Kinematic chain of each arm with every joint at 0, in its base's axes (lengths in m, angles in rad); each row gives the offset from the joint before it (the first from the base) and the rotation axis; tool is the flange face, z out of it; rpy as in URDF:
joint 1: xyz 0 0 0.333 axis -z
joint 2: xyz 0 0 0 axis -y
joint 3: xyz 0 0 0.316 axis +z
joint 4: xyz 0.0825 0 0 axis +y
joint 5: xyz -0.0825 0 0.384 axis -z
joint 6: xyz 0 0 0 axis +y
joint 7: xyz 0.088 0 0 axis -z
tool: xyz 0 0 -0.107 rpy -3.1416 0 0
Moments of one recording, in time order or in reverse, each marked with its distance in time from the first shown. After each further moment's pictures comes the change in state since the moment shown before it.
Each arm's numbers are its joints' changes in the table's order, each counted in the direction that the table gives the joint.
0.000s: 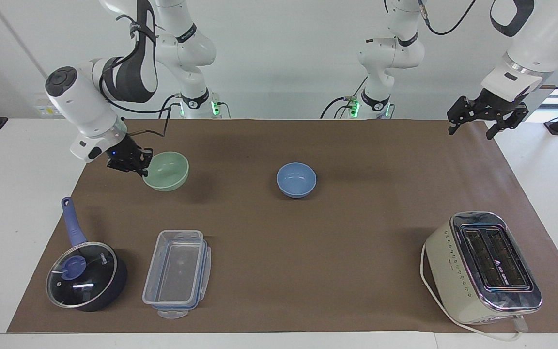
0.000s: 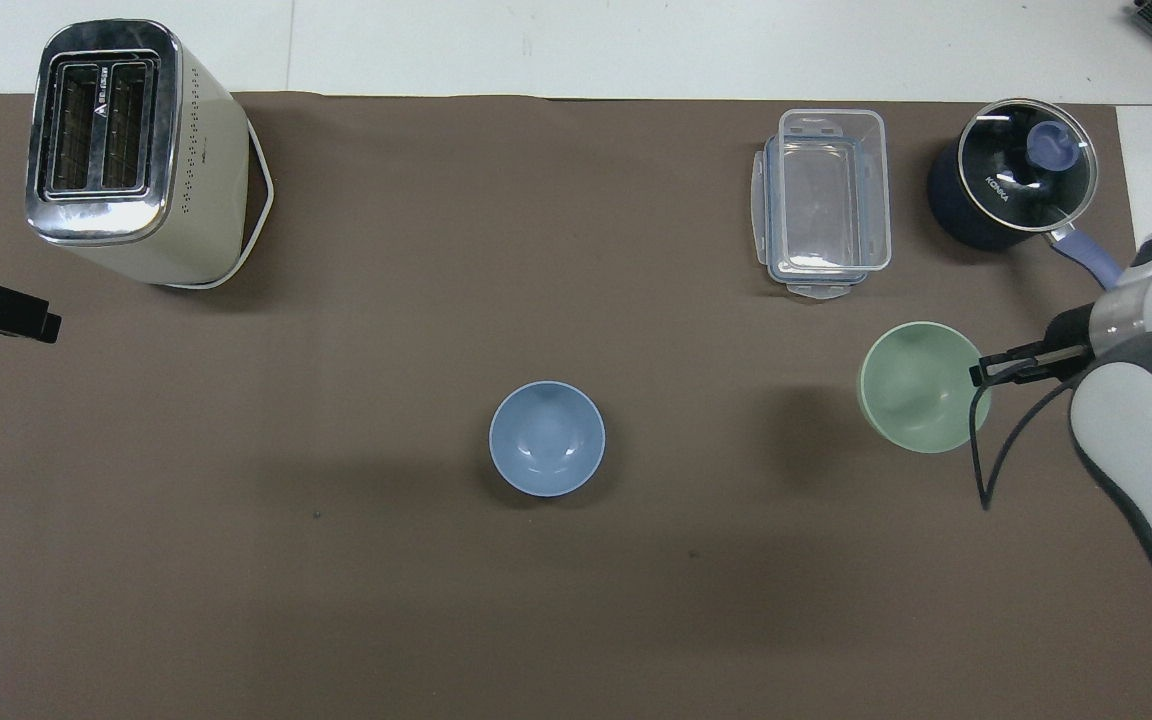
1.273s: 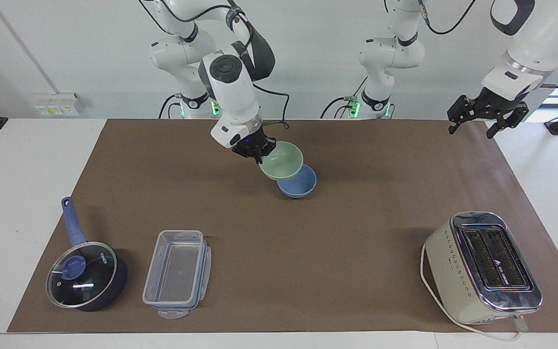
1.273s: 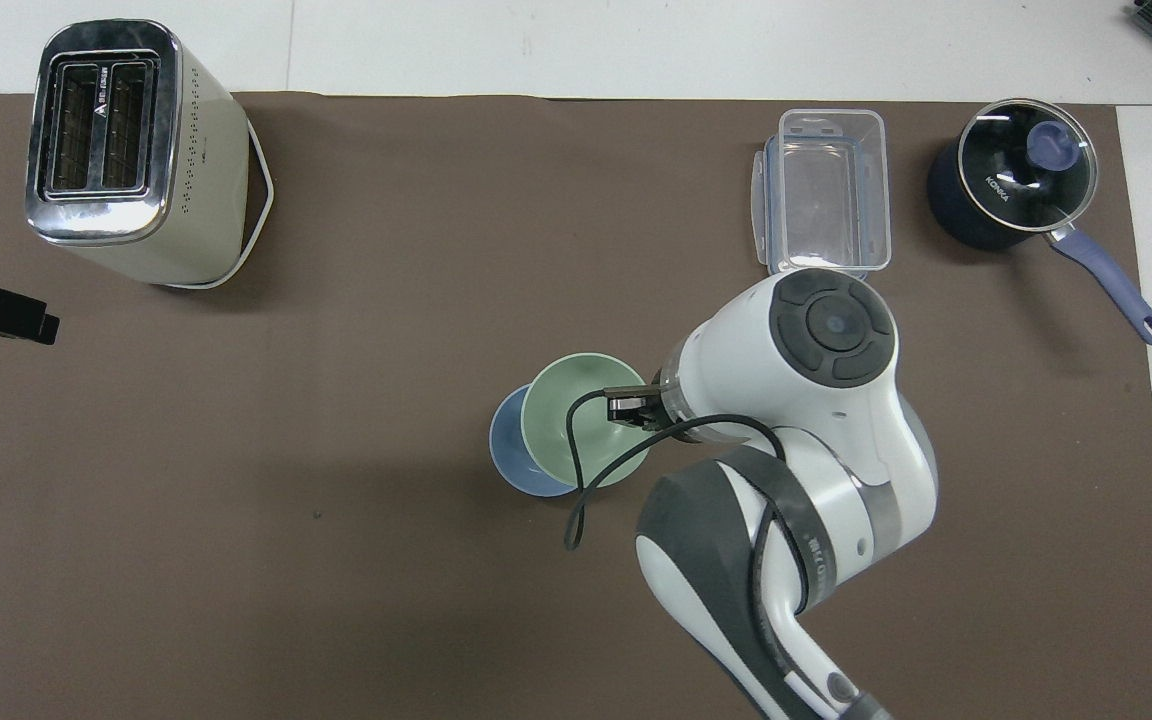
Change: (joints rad) left arm 0.000 0.003 0.000 0.000 0.000 0.003 0.000; right arm -0.542 -0.113 0.032 -0.106 -0.051 -0.062 0.748
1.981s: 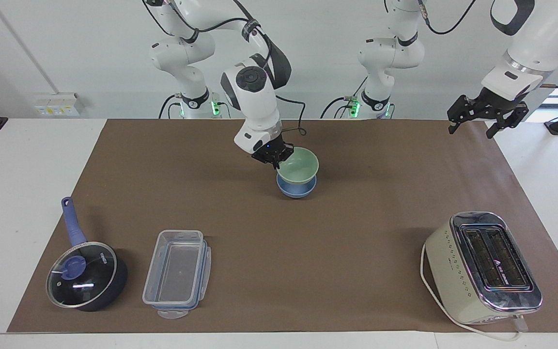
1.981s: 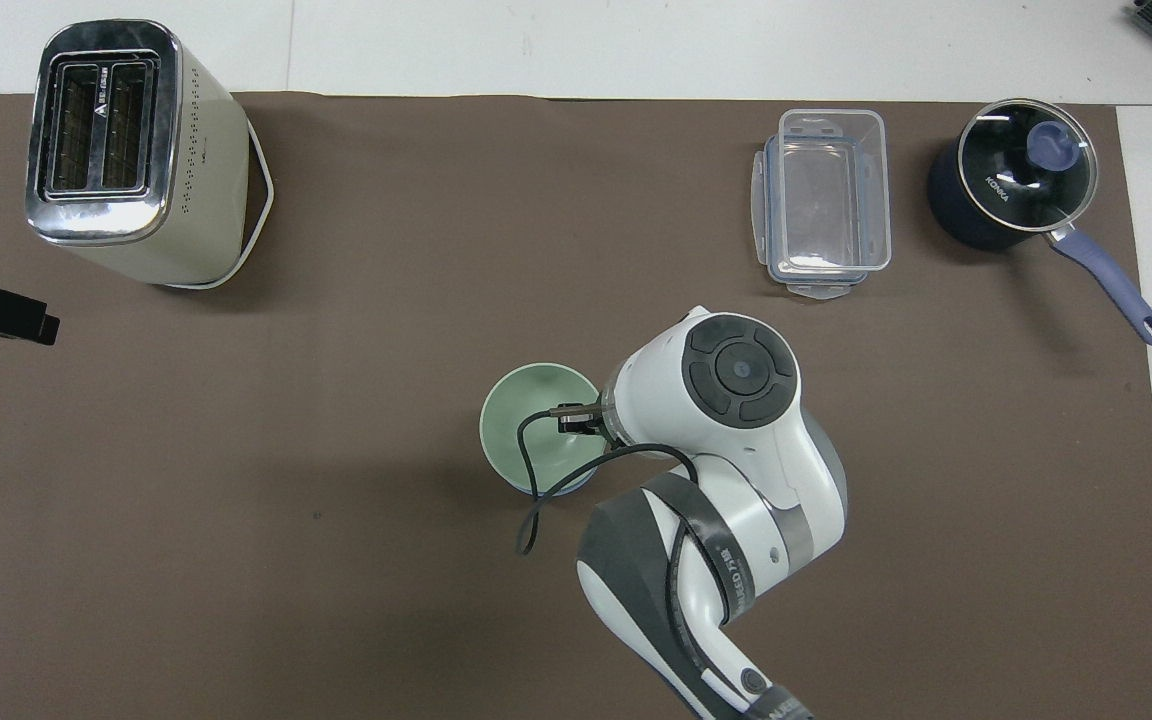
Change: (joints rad) left arm 0.000 0.000 0.000 0.000 0.000 0.001 0.000; right arm -0.056 -0.050 -0.001 0.036 0.001 -0.145 0.008
